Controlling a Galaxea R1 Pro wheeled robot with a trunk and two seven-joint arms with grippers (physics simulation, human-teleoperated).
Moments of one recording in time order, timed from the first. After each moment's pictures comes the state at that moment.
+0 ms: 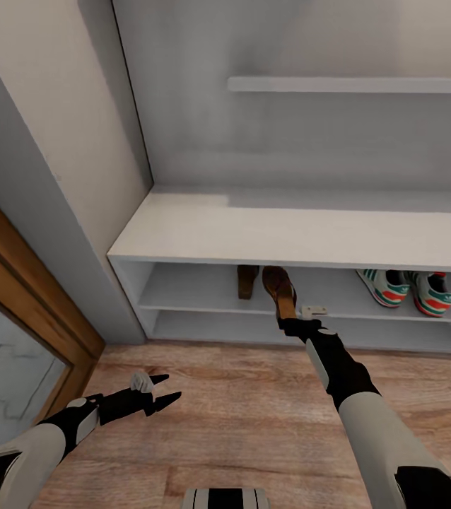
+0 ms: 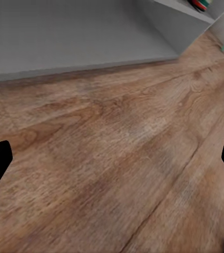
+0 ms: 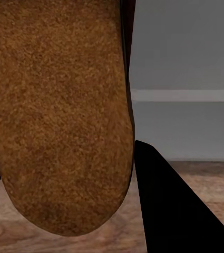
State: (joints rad) left arm -0.82 0.17 0.16 -0.06 -0.06 -0.34 -1.17; right arm -0.81 0.04 -0.05 -0.74 0.02 0.35 0.00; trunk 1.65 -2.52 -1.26
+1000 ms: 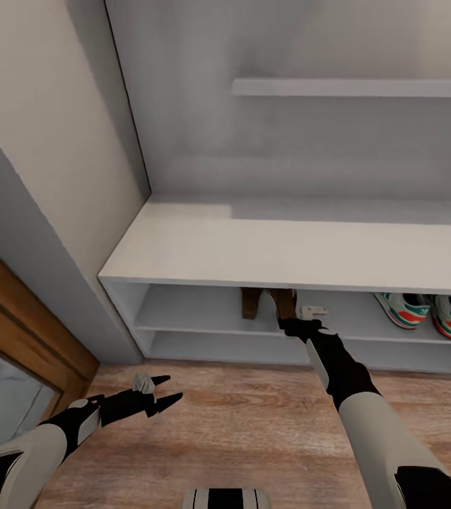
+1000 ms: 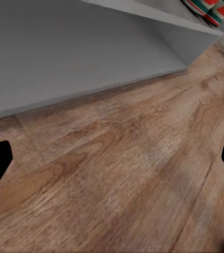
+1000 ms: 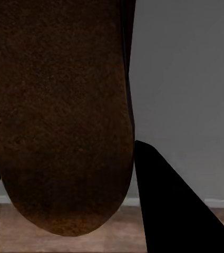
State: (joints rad) left arm -0.82 0.16 0.16 -0.05 -0.06 -0.34 -1.17; right arm -0.81 0.04 -0.05 -0.74 0.02 0.35 0.00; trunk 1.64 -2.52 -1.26
